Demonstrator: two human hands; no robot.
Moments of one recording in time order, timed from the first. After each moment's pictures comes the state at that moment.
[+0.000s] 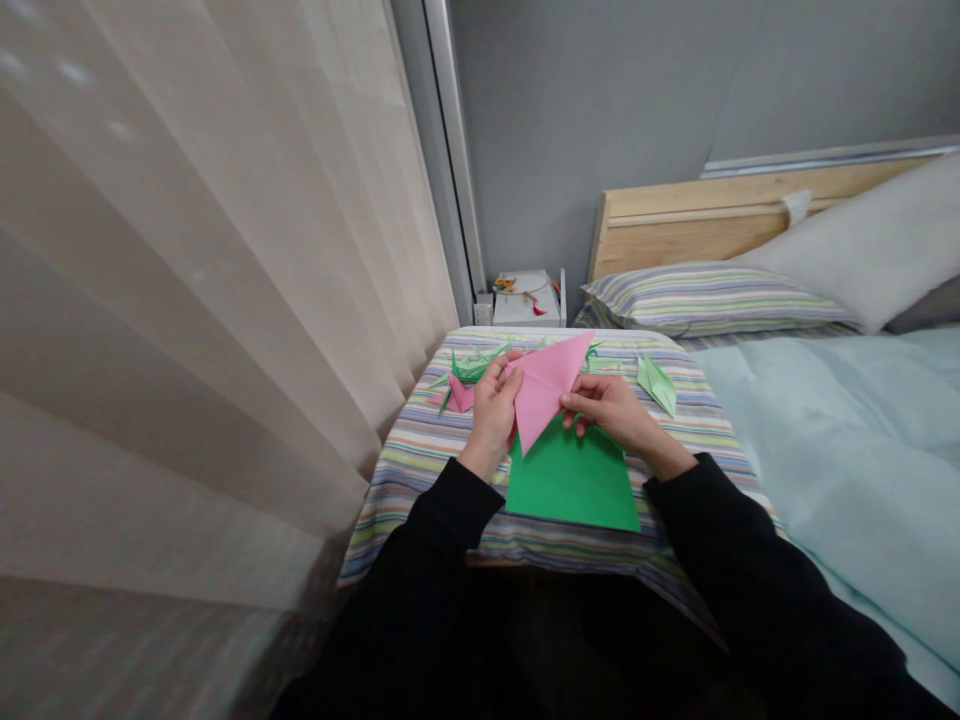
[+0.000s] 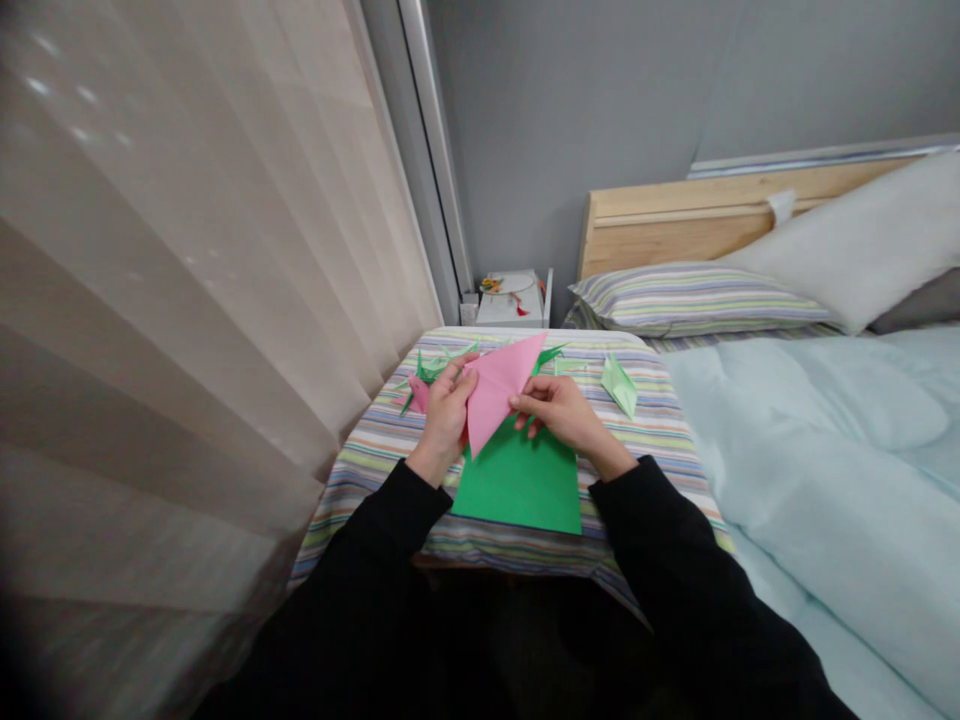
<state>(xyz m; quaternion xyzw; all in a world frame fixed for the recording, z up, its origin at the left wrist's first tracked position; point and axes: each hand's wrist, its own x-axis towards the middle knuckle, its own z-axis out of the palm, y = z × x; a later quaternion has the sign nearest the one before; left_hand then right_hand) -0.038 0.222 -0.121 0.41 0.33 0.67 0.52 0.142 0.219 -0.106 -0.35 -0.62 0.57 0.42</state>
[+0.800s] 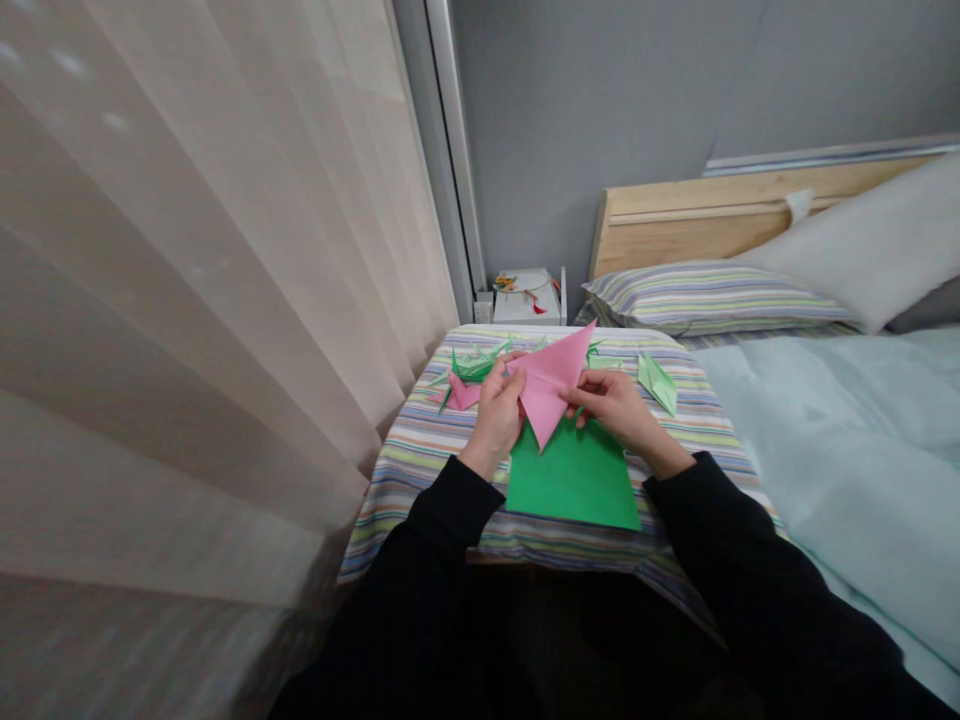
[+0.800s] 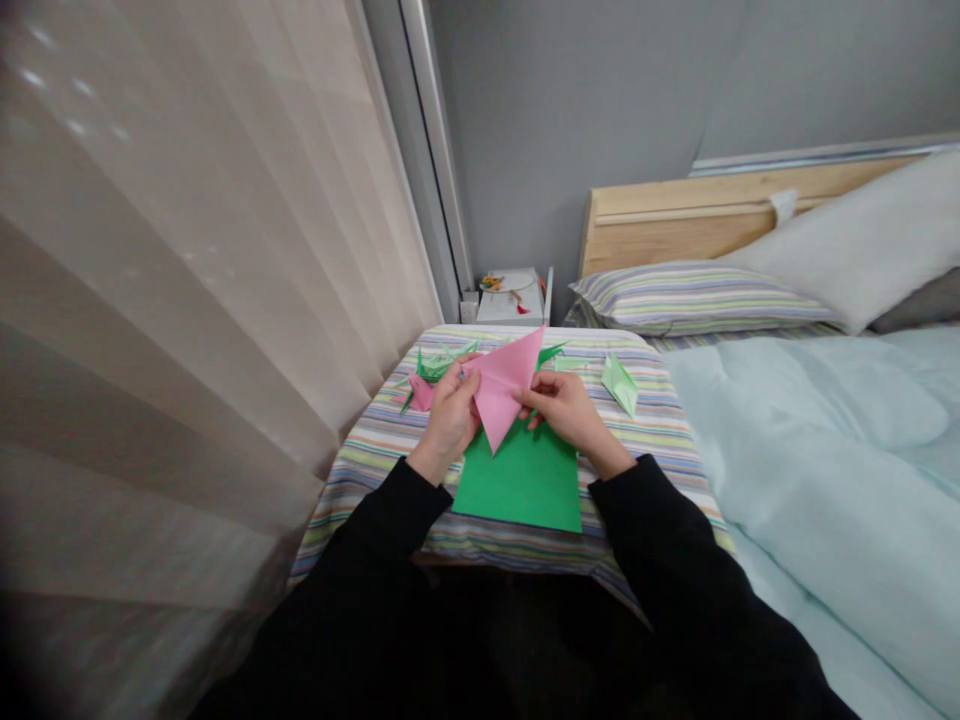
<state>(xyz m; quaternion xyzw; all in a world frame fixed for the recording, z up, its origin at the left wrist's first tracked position) -0.031 0.221 -0.121 0.39 0.27 0.66 0.58 0.141 0.223 -0.110 -0.38 -0.61 0.53 0.45</state>
